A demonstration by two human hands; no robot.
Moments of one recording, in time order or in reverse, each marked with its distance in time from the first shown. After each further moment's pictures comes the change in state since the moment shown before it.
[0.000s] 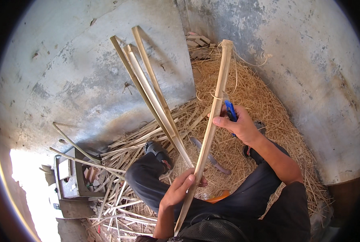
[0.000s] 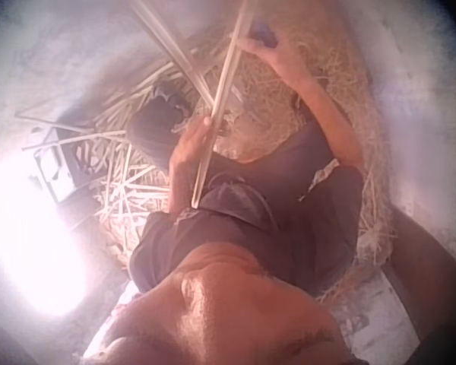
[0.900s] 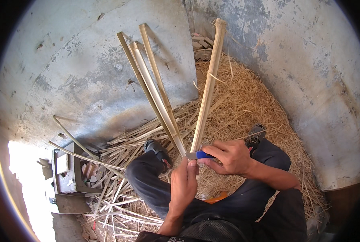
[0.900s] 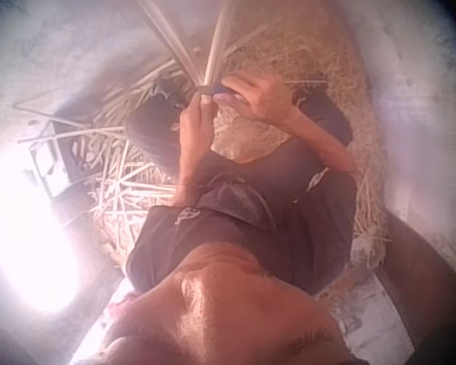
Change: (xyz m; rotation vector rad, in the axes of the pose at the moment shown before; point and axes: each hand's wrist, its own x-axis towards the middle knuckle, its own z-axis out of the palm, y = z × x) left_hand 0.014 0.051 0.038 0.549 0.543 0.109; right_hand -0.051 0.003 0.052 -1.033 -0.075 -0.703
